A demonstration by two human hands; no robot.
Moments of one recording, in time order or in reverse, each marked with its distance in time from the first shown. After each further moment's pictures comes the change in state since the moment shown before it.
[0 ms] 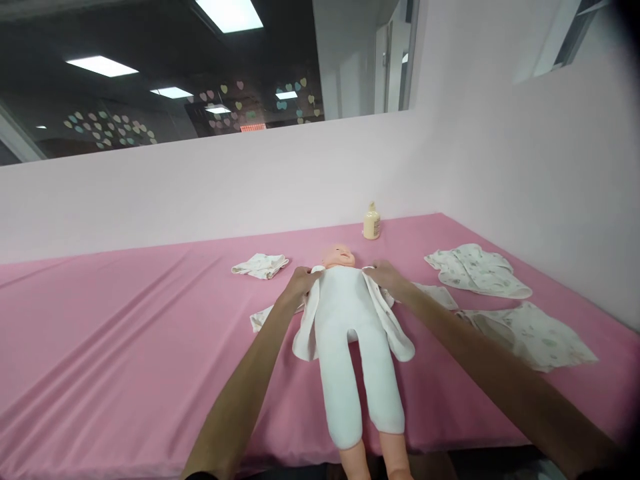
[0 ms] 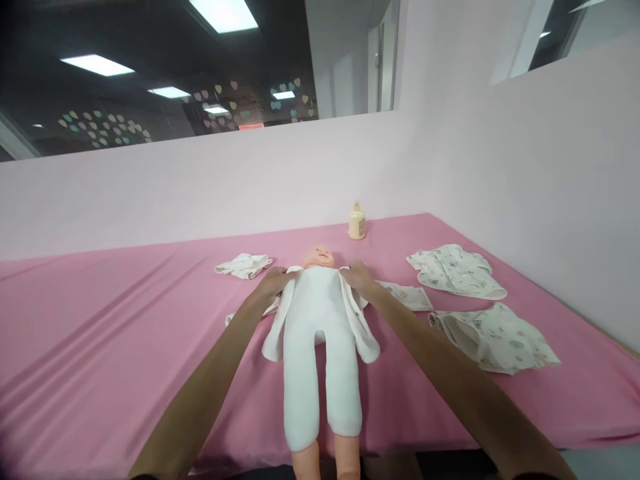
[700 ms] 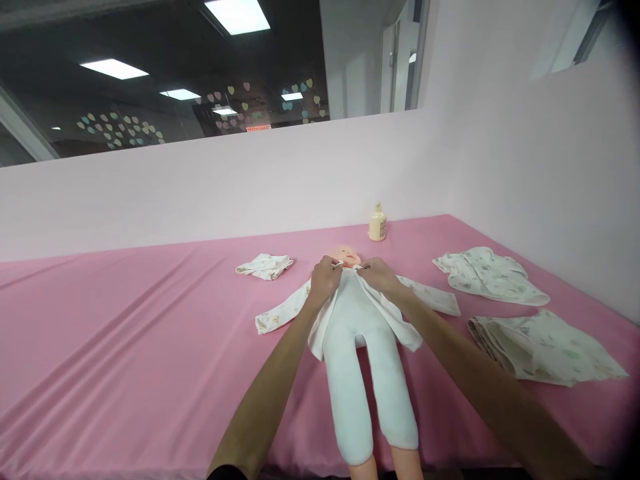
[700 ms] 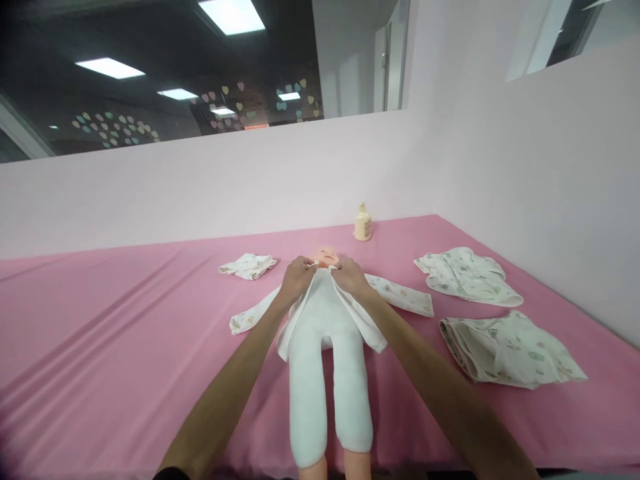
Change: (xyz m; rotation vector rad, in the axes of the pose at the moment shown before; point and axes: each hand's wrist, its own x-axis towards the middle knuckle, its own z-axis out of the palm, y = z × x) left_hand 0.002 0.018 0.033 0.319 0.147 0.308; right_hand 0.000 -0.025 0.023 -0.165 -0.075 -0.149
